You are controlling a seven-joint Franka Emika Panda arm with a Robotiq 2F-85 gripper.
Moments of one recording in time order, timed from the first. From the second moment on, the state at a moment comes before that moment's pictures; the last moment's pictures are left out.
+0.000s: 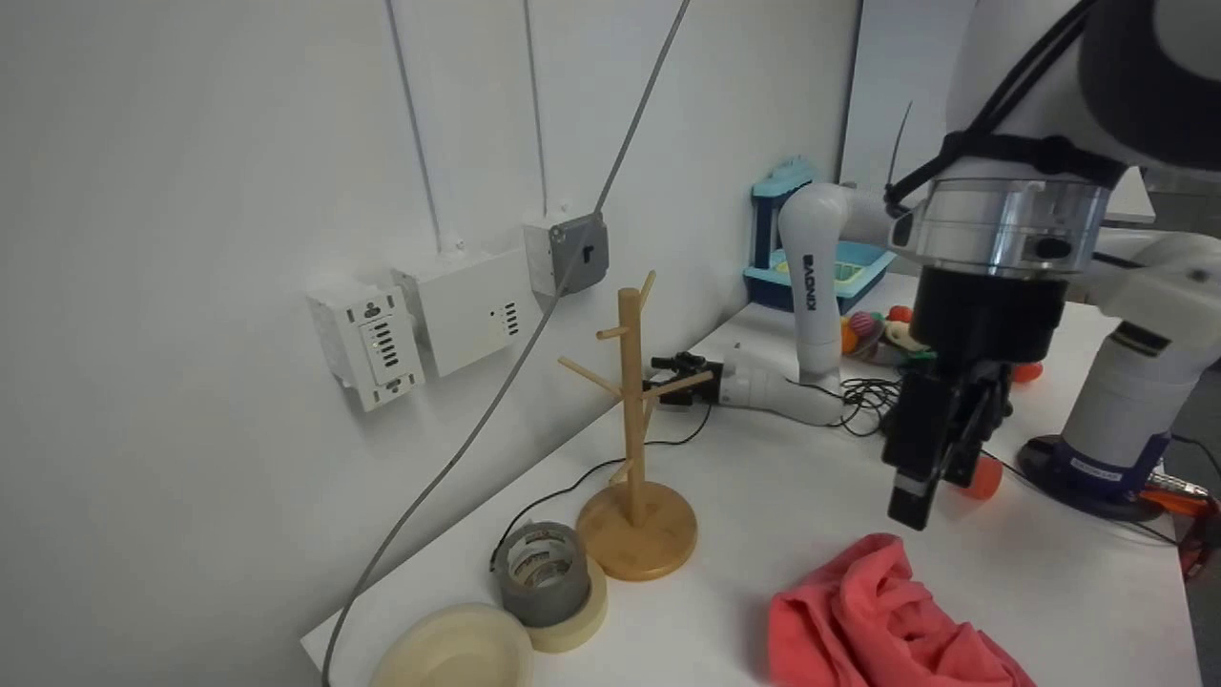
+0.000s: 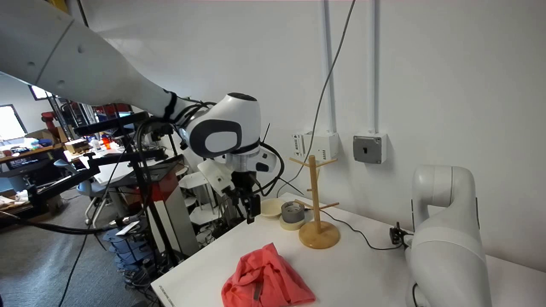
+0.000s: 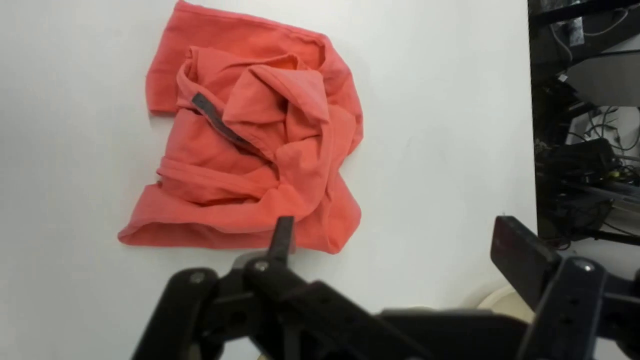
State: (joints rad) arm 0.05 0.09 0.13 -2.19 0.29 2.22 -0.02
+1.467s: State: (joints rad) arm 0.05 -0.10 0.11 -2.59 0.14 2.86 0.14
